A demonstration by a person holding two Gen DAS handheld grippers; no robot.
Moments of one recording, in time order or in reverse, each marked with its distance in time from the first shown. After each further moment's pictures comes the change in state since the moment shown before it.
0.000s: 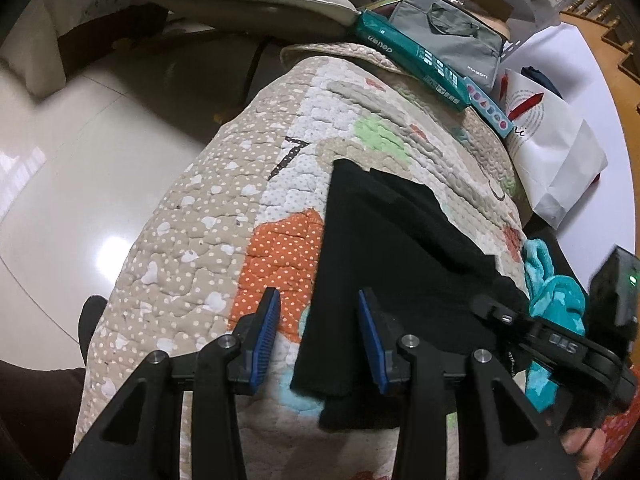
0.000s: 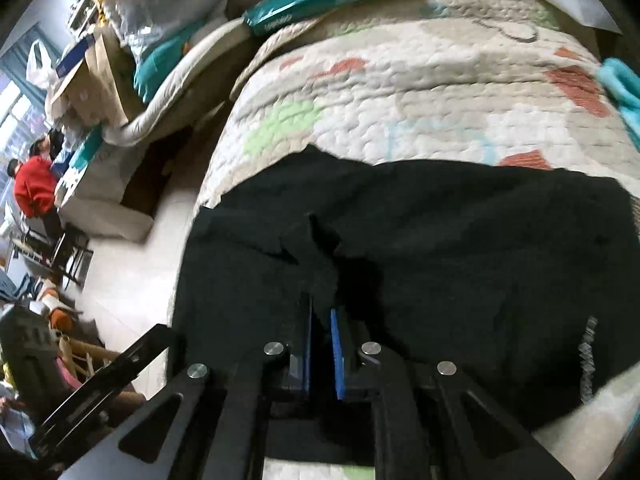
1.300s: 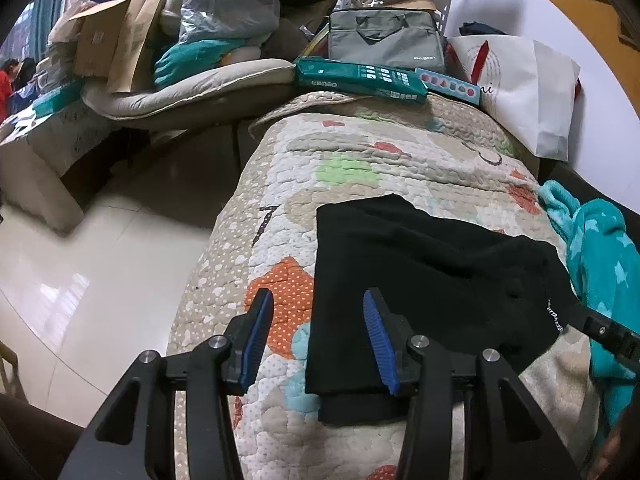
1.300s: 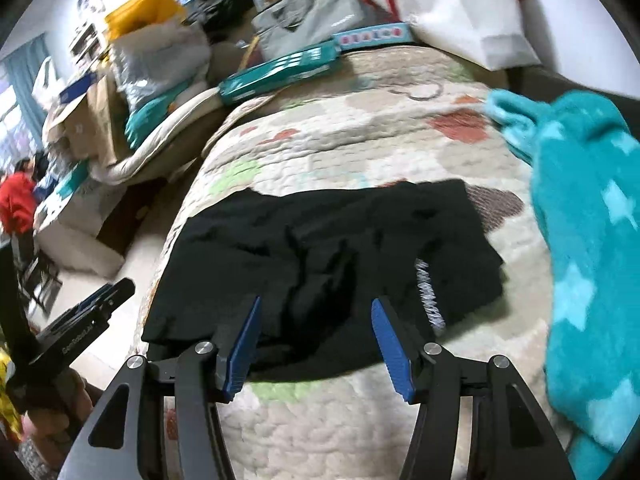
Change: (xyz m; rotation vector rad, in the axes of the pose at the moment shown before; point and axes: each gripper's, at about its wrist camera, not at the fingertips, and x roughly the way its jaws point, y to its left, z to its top) left arm -0.032 -0.072 -0.022 0.383 -0.190 0.200; right arm -0.108 -0.048 -0.068 0.005 -0.251 -0.142
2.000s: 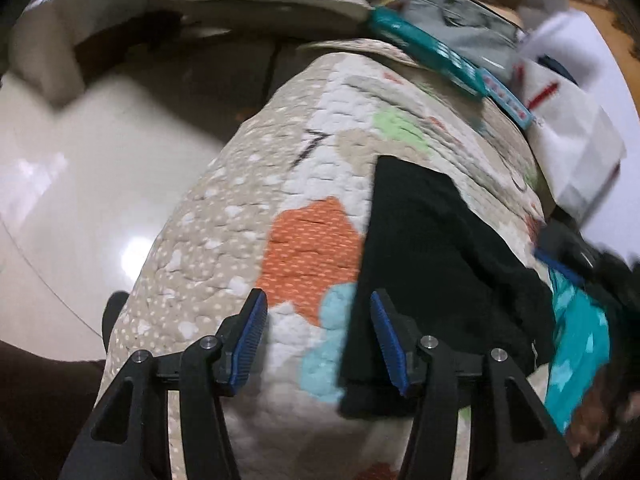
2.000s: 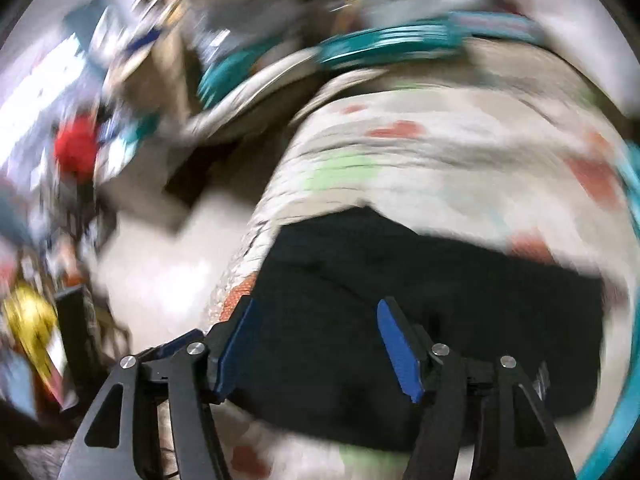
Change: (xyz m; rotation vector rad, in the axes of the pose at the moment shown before) left arm 0.046 0.065 -0.020 -0.372 0.208 -0.105; right arm 0.079 0.103 0.079 -0.276 0.182 0.266
